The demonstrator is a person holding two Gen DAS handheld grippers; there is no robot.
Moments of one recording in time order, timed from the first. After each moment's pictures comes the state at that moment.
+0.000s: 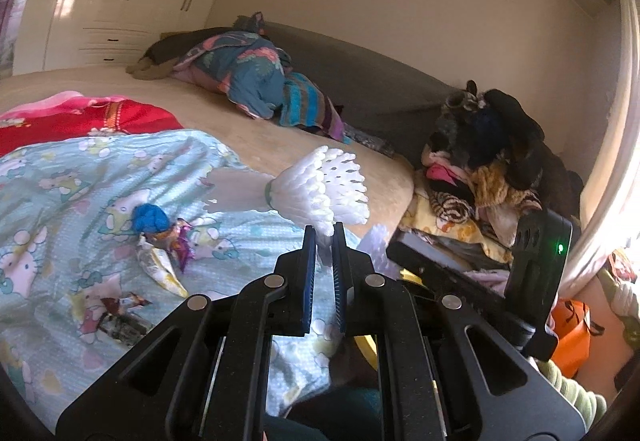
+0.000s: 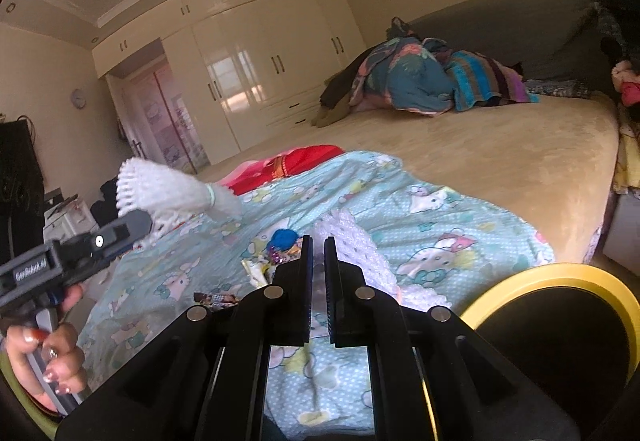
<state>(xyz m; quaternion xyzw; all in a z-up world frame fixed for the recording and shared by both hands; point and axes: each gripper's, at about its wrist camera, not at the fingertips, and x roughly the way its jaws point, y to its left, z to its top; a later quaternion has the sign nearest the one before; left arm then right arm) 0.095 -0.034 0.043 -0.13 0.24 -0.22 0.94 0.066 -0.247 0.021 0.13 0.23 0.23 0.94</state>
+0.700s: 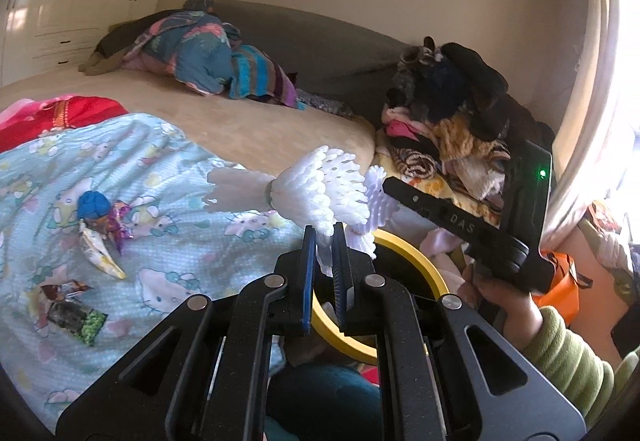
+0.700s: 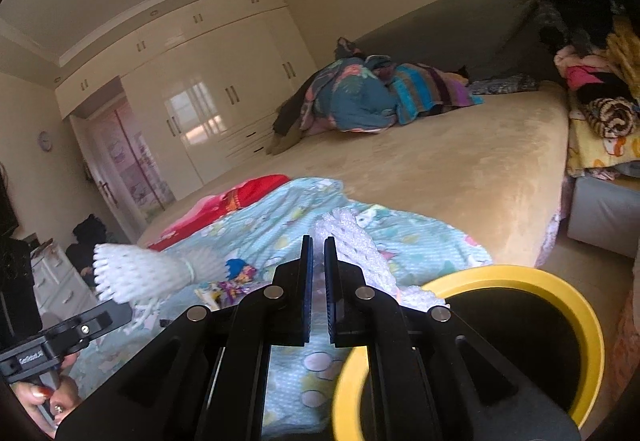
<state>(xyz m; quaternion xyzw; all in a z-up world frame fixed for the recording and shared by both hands) 0.086 -0.099 0.026 -0.08 0.27 -0.29 0.91 0.055 -0.332 0.021 0.18 0.21 0.14 0.95</state>
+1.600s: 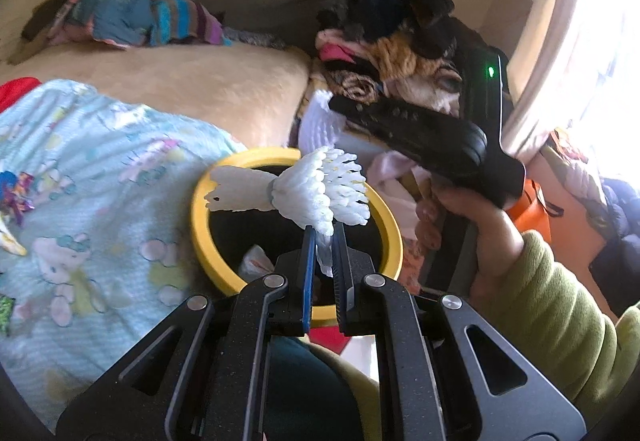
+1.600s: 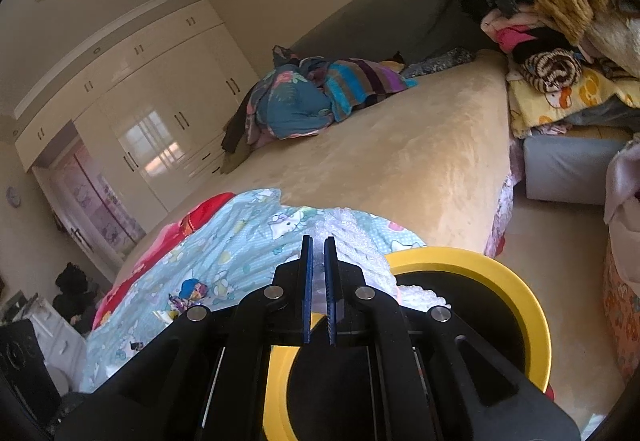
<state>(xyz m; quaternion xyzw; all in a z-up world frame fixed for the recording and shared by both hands) 0.078 -0.195 -0.025 -0.02 0.36 -0.41 0.84 0.046 -0.414 -0.015 0.26 0.23 0.07 0.94</state>
